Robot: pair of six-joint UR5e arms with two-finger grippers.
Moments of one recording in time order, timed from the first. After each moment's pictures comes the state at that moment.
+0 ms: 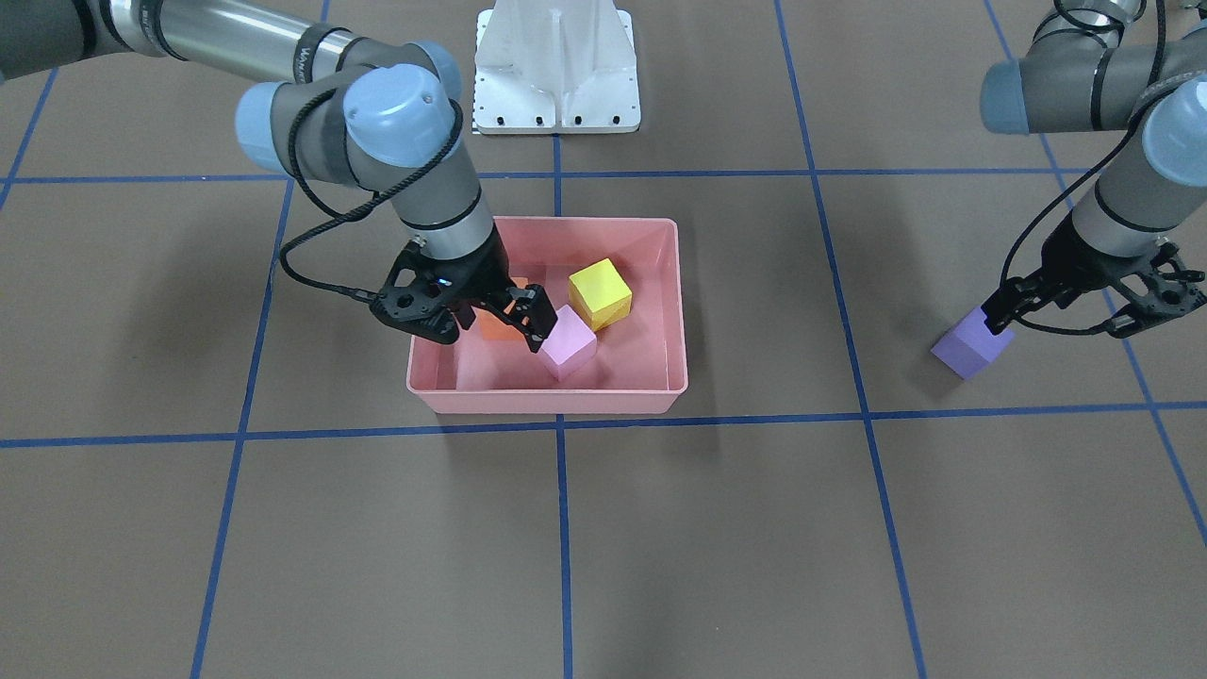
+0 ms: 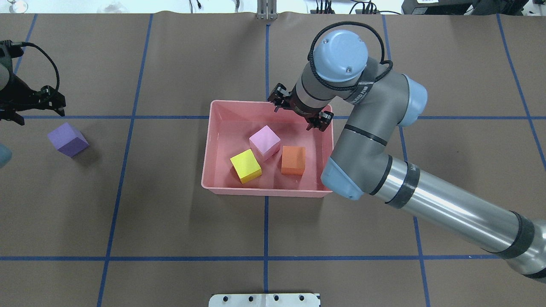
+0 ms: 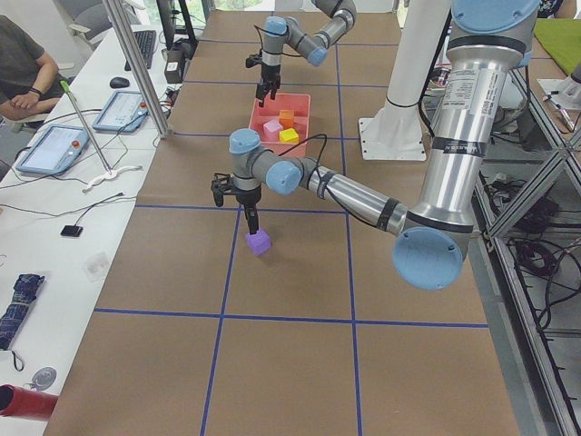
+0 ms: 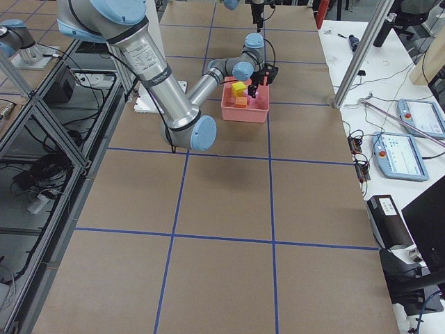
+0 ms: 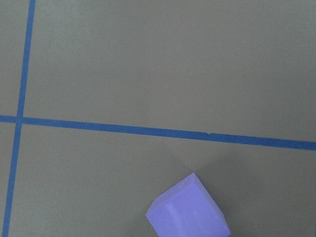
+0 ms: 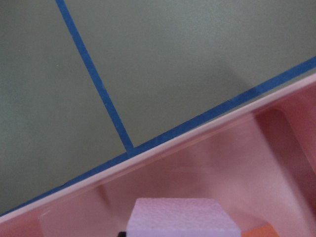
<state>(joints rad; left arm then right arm) -1.06 -1.73 -1.74 -1.70 -2.13 -1.05 0.68 -0.88 1.62 -1.40 1.97 1.64</state>
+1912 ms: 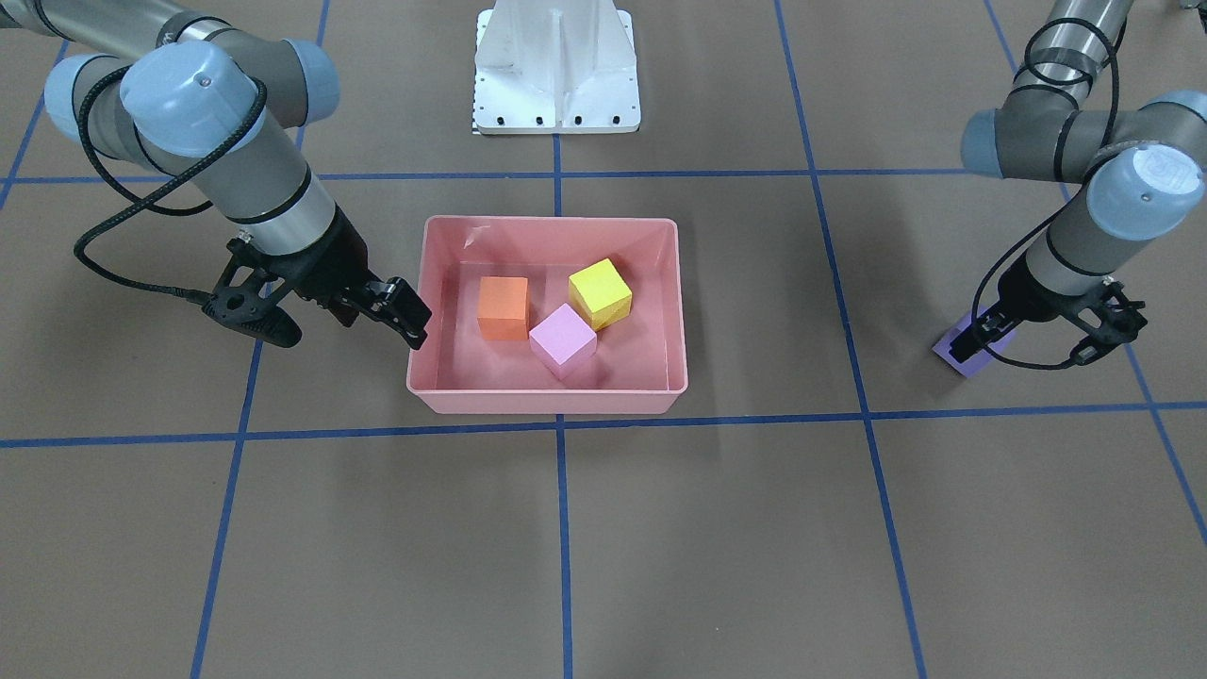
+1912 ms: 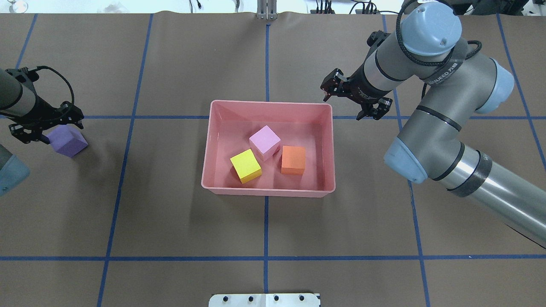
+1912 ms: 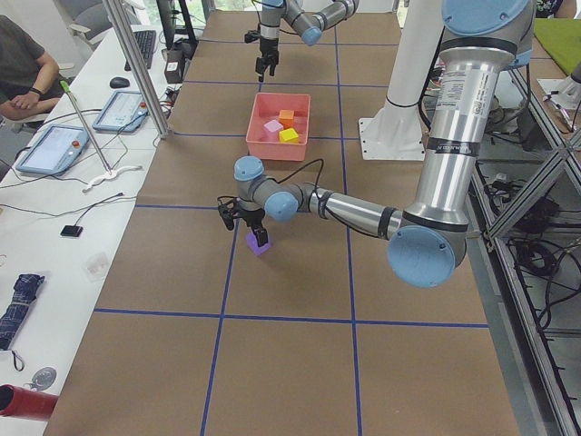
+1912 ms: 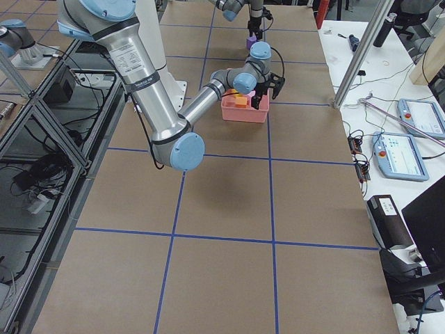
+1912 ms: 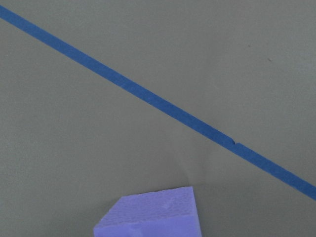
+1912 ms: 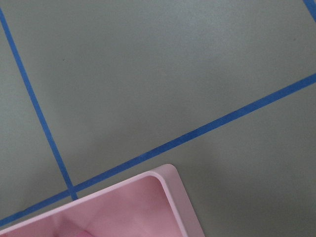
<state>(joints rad) -0.98 -1.73 -1.60 -1.91 -2.13 -1.29 0.80 -1.03 1.73 -1.40 2.08 1.53</state>
